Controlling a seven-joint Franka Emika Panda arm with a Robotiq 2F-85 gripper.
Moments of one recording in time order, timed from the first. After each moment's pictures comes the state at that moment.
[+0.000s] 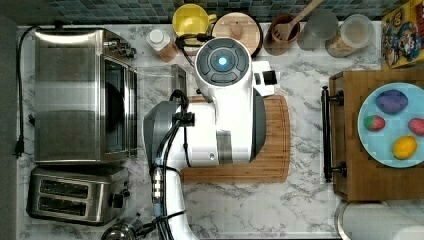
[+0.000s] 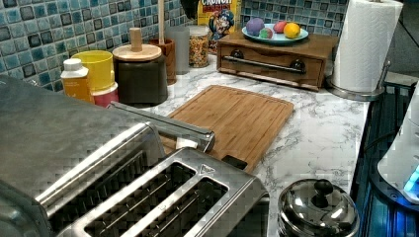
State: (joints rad) arm 0.01 0.07 0.01 -1.81 -0.05 0.25 -0.11
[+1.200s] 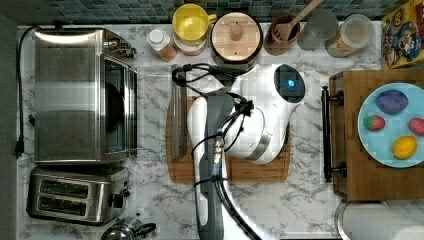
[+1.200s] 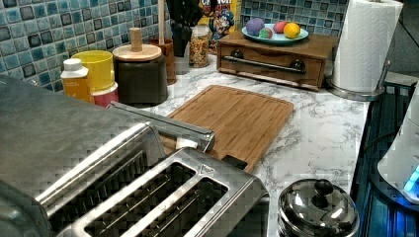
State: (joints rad) arm -0.06 0.13 -0.03 -2.02 0.50 0.42 -1.08
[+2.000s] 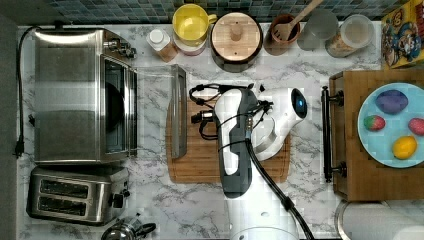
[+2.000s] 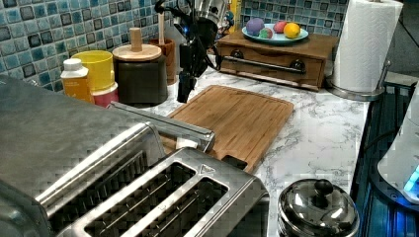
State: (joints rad) arm -0.12 0.31 -0.02 -2.13 0.85 0.50 -1.51
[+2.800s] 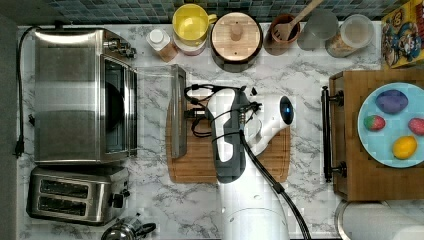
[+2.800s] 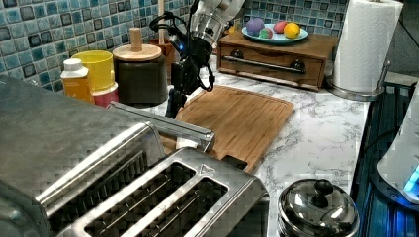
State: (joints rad) arm -0.11 0.38 0.04 -2.14 0.98 0.63 -1.58
